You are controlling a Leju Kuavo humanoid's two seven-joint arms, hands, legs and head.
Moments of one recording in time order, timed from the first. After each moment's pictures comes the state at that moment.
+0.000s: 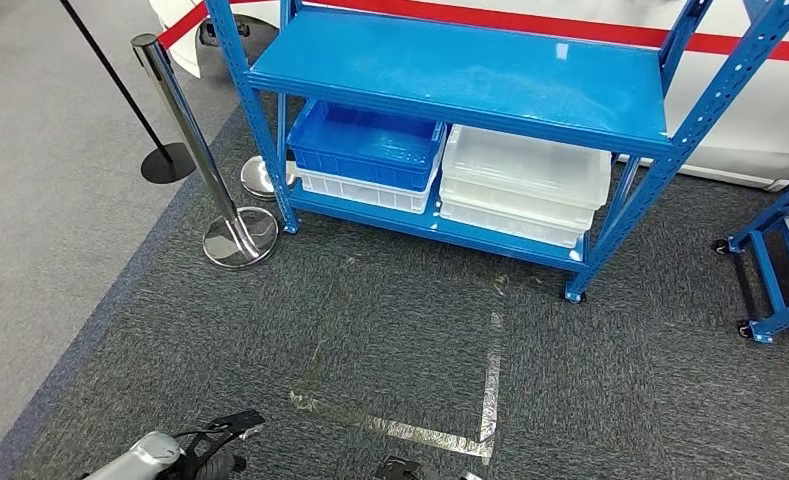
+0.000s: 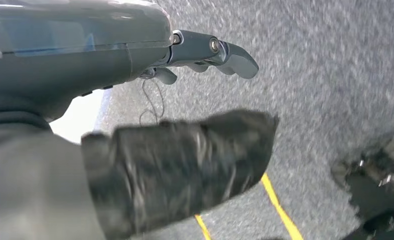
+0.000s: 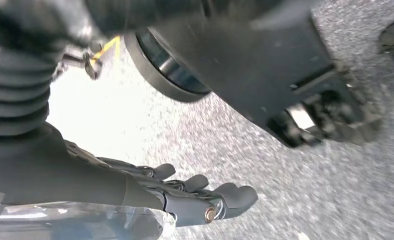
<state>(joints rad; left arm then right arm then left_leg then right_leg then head) -0.30 0.28 -0.71 -0.20 0.33 -0.20 0.39 -0.30 0.14 0.89 -0.23 0.09 0.08 0.46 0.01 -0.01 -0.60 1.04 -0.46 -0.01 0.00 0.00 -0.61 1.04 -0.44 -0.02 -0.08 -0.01</state>
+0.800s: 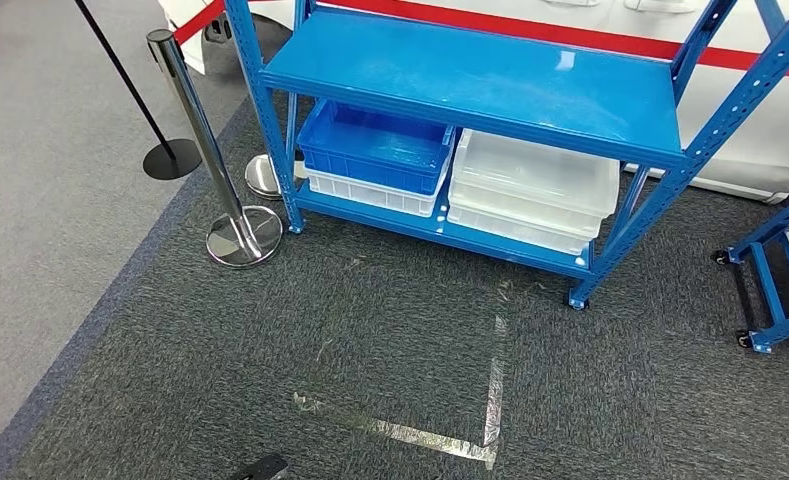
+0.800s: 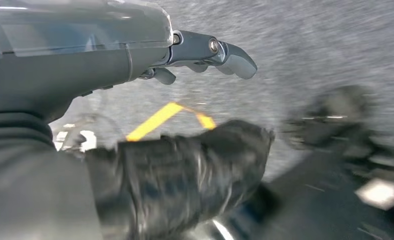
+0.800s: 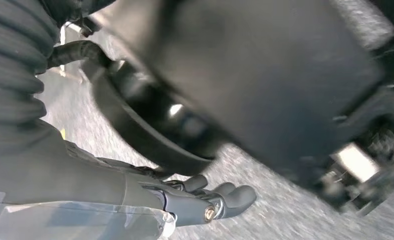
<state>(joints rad) -0.07 0.13 -0.48 -0.27 0.15 -0.09 0.17 -0.03 0.06 0.51 -0.30 0.04 0.03 0.20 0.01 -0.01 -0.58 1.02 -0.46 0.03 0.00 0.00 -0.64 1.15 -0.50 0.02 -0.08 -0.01</state>
